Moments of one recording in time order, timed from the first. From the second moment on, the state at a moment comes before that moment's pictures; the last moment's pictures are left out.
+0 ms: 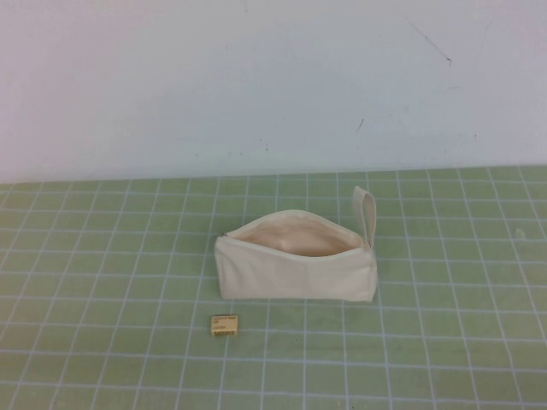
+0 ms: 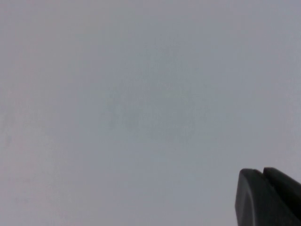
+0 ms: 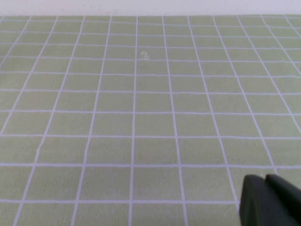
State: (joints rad) right arm -0.05 -0.01 0.02 -0.09 0.42 0.05; left arm -0.03 -0.01 0.00 0.00 -0.50 -0.12
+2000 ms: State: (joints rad) right arm -0.05 -0.01 0.02 -0.09 0.42 0.05; left arm -0.47 1.97 -1.34 -0.08 0.84 -0.16
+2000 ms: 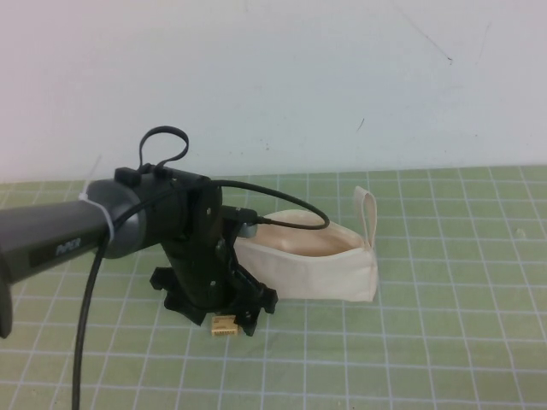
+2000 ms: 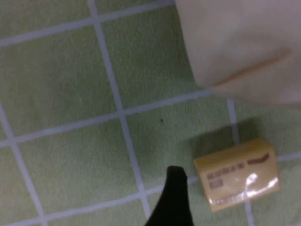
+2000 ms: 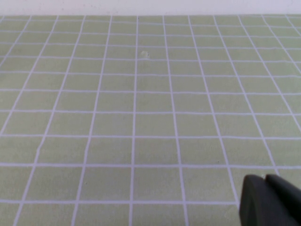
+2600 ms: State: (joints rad) right arm -0.05 -0.01 0.02 -0.09 0.42 0.05; left arm -0.47 2.00 -1.36 -0.08 0.86 -0.16
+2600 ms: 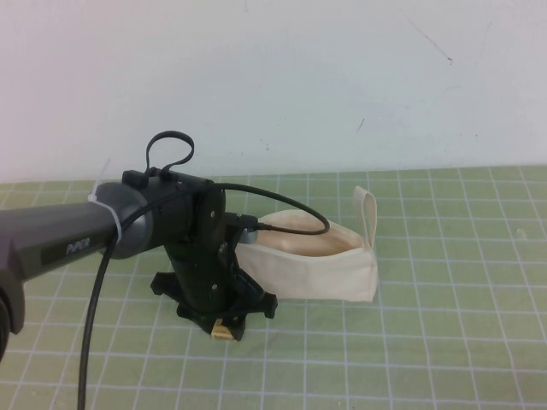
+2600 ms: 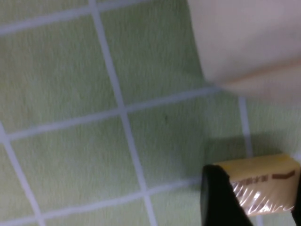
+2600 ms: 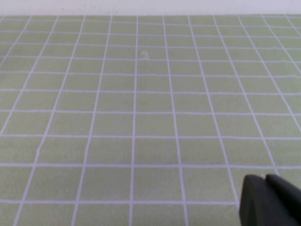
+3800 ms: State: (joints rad) right arm -0.05 -0.01 0.02 -0.09 0.42 0.05; left arm -0.47 1.98 -1.68 -0.23 0.92 0.11
